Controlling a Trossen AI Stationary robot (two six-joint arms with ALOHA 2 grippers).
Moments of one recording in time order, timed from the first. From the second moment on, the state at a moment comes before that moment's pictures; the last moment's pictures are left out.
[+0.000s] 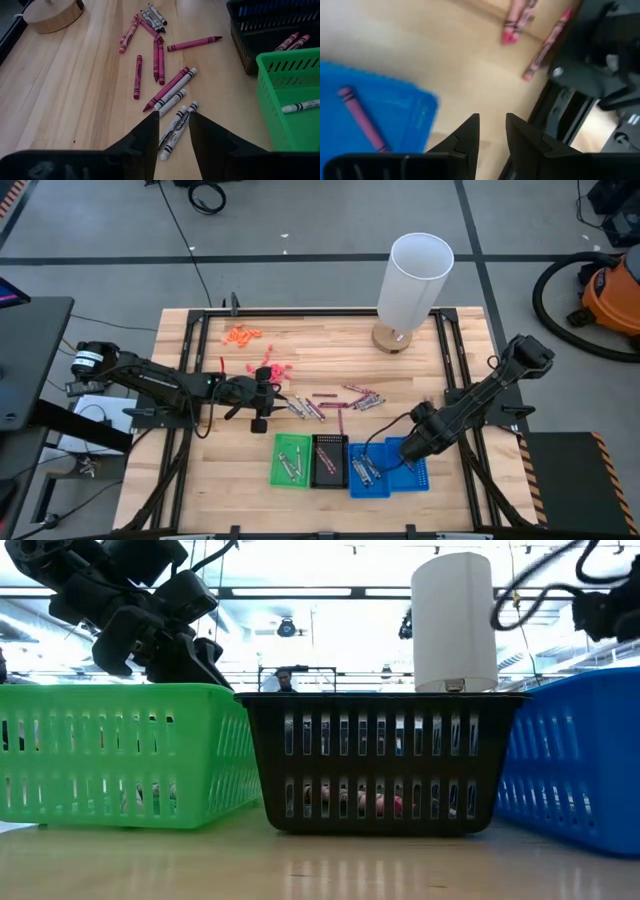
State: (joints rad) left arm -0.09 1.18 0.43 0.17 -0.15 0.13; right arm 0.60 1.48 0.94 -1.30 -0.08 1.80
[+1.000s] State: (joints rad) left arm -0.09 1.18 0.43 0.19 -0.15 0.15; right arm 0.15 1.25 0.59 -1.02 0.15 1.43
